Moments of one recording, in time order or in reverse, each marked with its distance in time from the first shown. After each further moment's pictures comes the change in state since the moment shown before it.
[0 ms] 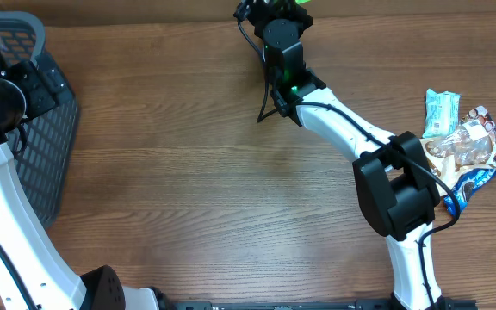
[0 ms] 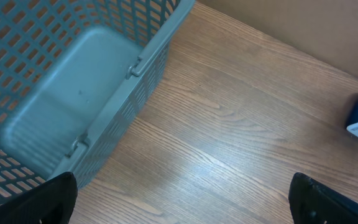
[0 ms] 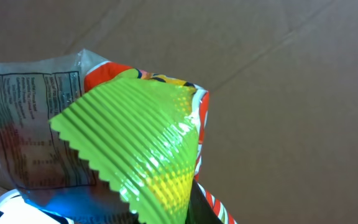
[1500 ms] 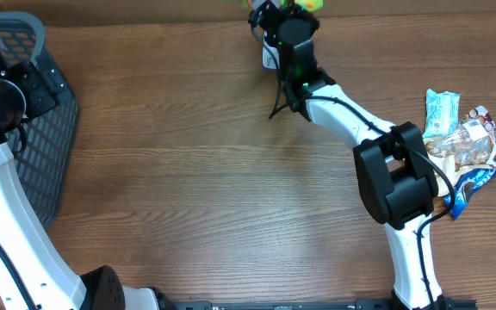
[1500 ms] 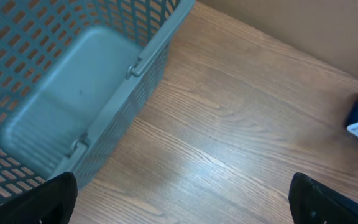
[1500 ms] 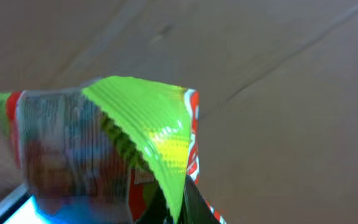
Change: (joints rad) left arm 0.000 0.000 0.000 0.000 0.000 0.000; right arm -0.056 0.060 0.000 -0.083 -0.163 0.090
